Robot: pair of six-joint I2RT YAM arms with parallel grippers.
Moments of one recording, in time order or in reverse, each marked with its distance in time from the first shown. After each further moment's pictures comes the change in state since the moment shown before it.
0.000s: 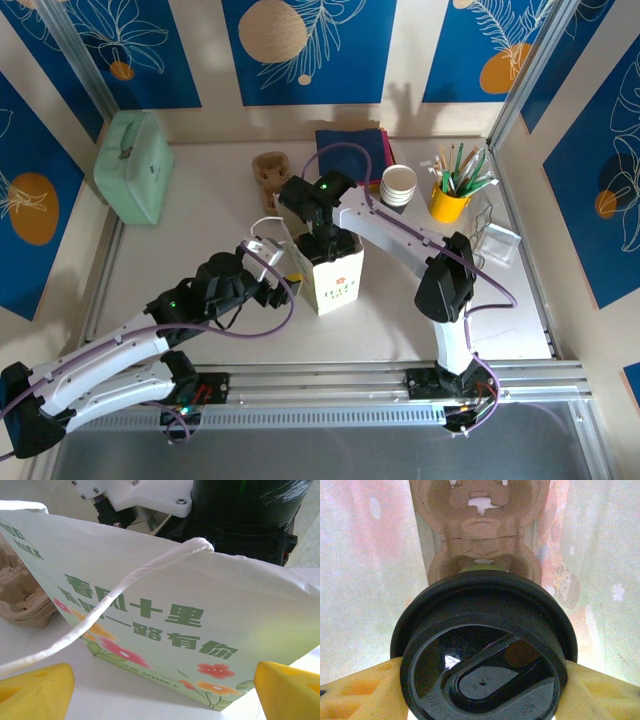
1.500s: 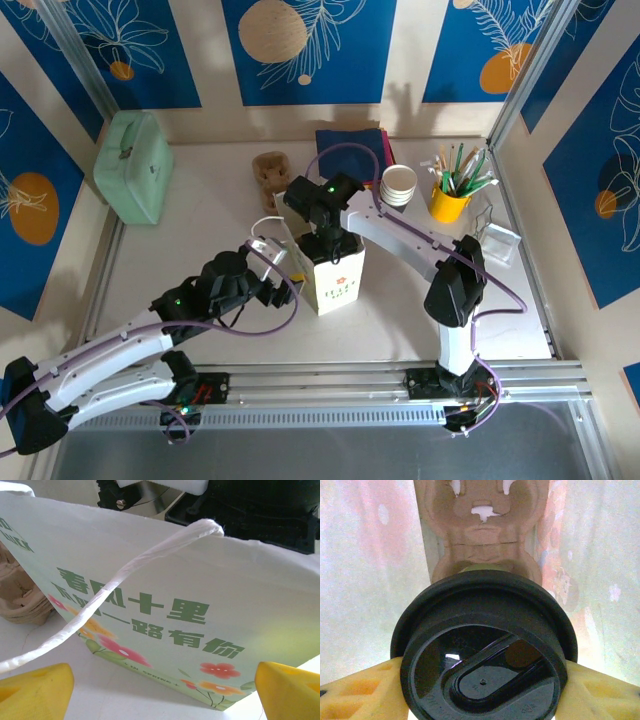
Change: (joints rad) left arm 0.000 0.036 0.000 0.014 -0.004 0.000; right arm -0.004 -0.065 -0.083 0.077 0.001 0.000
